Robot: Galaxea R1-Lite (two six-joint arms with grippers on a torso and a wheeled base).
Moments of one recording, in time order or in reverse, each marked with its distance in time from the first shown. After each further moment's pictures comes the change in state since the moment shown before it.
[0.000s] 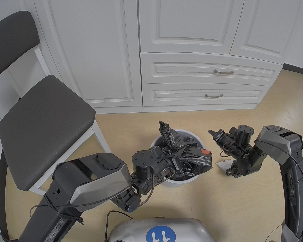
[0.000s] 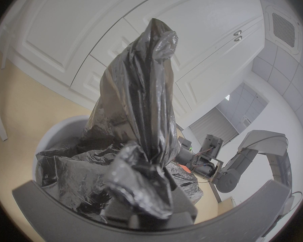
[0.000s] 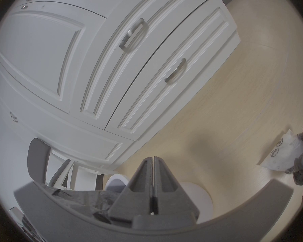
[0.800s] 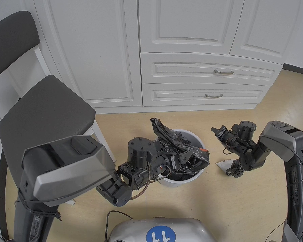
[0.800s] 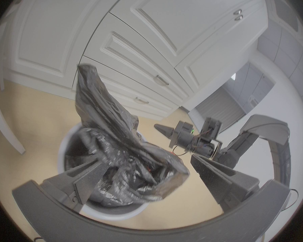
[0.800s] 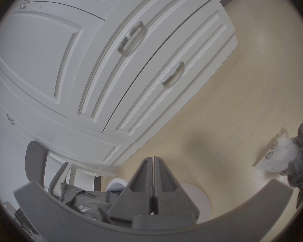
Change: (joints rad) left arm 0.002 -0.227 0.136 0.285 -0.040 0.113; right arm -0.010 -0.057 0.005 0.087 -0.018 -0.004
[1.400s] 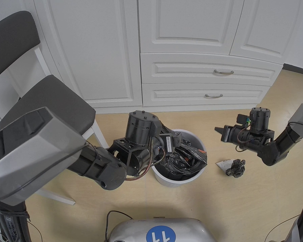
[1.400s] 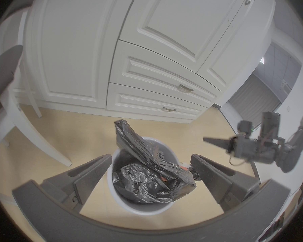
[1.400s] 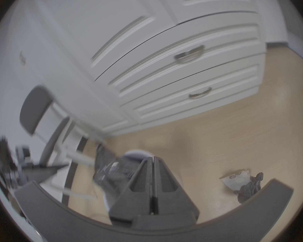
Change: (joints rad) left arm -0.026 -0.249 -0.077 0.496 0.333 0.084; right arm 0.075 -0.452 0.317 0.301 0.000 -0.523
